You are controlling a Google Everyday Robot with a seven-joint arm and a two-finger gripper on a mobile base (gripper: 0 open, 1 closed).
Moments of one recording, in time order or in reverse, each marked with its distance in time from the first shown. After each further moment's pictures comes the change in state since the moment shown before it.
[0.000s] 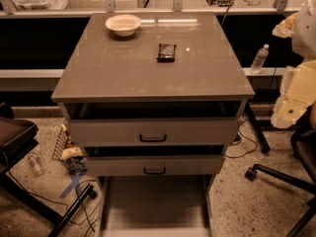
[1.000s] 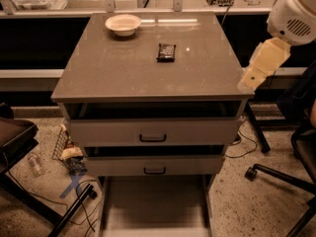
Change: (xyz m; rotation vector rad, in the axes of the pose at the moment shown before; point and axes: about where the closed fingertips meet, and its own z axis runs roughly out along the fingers) arm -0.013 -0.074 0.039 0.071 -0.061 0.234
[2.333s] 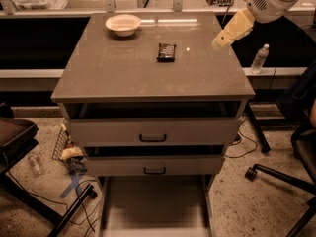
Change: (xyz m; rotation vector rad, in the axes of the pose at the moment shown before) arm -0.035 -0.112 0.061 0.093 -0.030 0.470
